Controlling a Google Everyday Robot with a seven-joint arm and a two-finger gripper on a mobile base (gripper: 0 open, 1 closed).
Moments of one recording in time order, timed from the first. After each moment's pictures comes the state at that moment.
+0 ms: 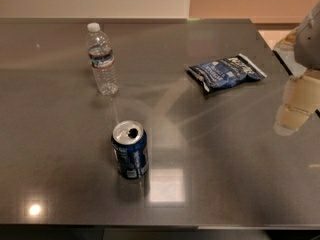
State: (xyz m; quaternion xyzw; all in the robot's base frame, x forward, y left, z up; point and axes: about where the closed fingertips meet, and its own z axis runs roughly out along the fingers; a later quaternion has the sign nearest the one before) arm 0.438 -0.217 0.976 -0.60 0.78 -0.03 0.16
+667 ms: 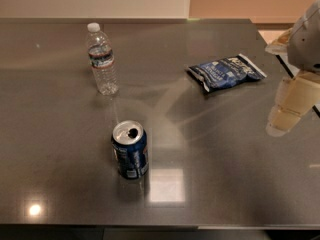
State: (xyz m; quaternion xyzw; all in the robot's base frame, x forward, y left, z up) arm 0.438 -0.201 0.973 -0.61 0.77 -0.02 0.17
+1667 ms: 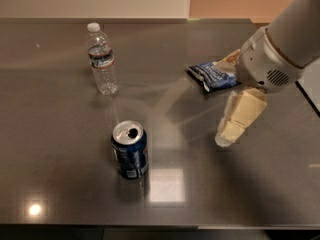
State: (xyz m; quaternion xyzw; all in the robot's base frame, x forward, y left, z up) arm 0.444 -0.121 0.936 -0.64 0.73 0.10 0.22
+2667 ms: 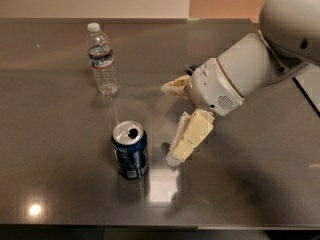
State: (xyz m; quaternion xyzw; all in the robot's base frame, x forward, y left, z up) arm 0.423 -0.017 0.903 -0.66 0.64 0.28 0.27
